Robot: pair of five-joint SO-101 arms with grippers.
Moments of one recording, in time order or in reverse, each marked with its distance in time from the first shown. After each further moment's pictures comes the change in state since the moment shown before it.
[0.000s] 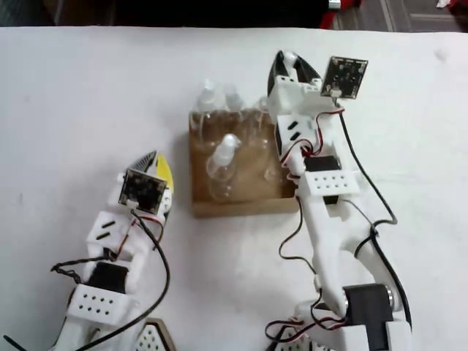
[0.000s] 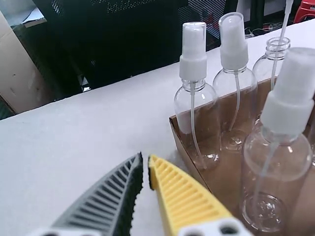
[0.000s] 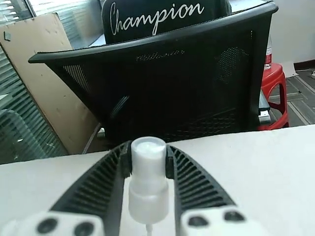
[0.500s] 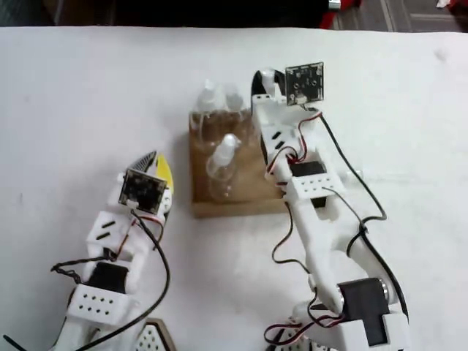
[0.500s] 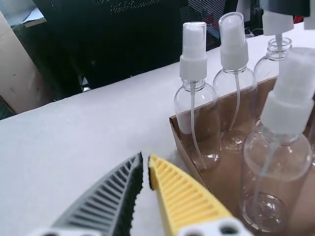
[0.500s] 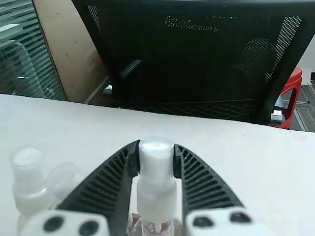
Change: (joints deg) left arm 0.0 0.0 0.0 0.0 0.0; right arm -4.3 2.4 2.4 0.0 14.6
